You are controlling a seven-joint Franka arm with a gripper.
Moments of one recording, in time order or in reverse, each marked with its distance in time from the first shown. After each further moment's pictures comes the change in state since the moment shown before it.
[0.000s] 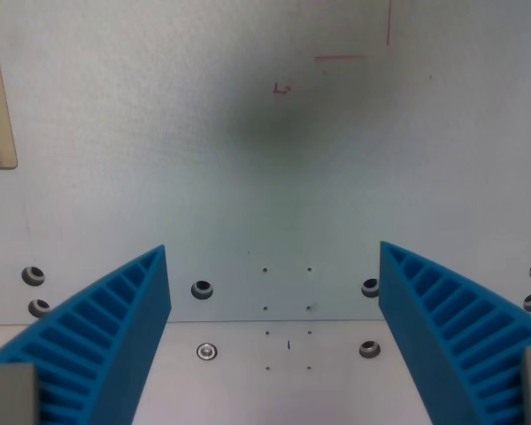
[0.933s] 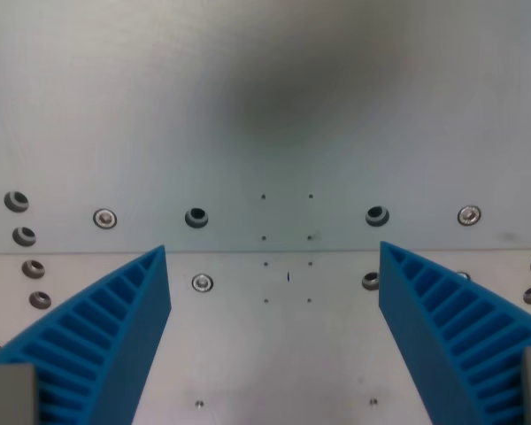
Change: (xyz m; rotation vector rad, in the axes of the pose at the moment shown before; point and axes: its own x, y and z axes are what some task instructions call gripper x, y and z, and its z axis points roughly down) arm -0.048 -0.002 0.008 0.003 -0.071 -0.003
